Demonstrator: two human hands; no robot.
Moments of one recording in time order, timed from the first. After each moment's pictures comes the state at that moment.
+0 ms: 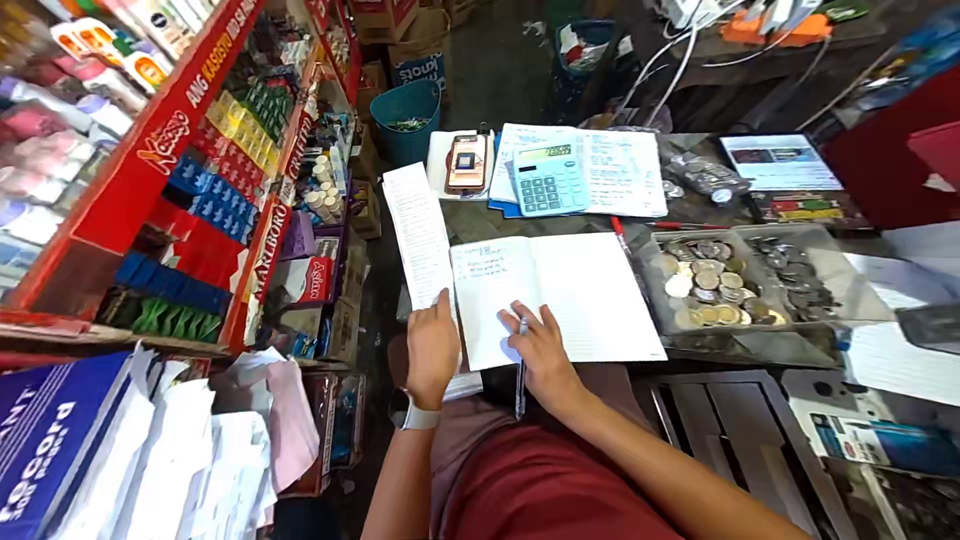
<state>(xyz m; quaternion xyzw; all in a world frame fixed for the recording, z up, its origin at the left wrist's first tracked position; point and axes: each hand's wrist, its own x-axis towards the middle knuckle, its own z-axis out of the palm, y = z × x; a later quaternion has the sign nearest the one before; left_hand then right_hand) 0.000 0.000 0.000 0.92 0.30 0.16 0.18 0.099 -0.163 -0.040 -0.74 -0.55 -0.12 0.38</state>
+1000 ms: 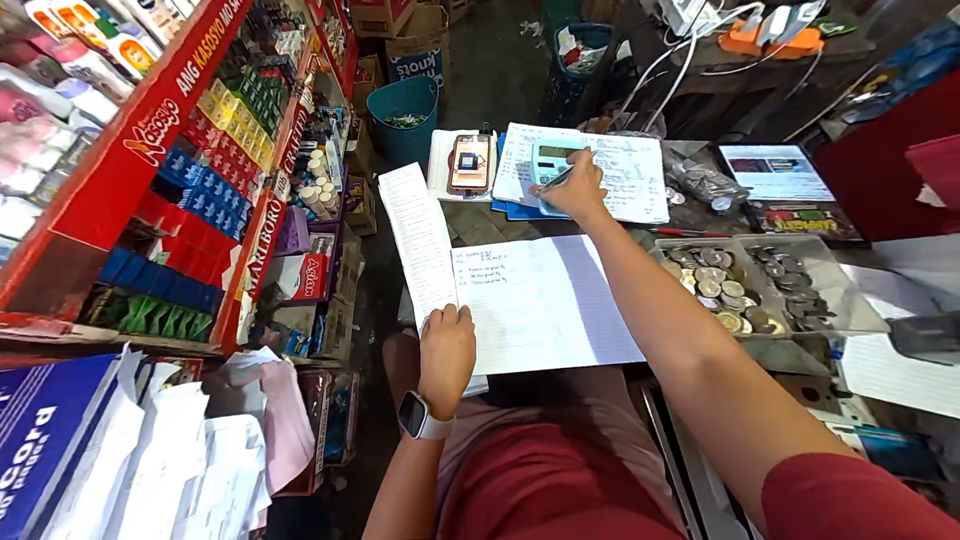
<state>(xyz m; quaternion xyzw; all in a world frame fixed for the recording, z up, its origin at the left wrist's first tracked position) 0.003 -0.009 0.002 0.95 0.26 0.07 0.15 0.346 -0.044 0.023 -0.92 -0.22 0.05 0.33</state>
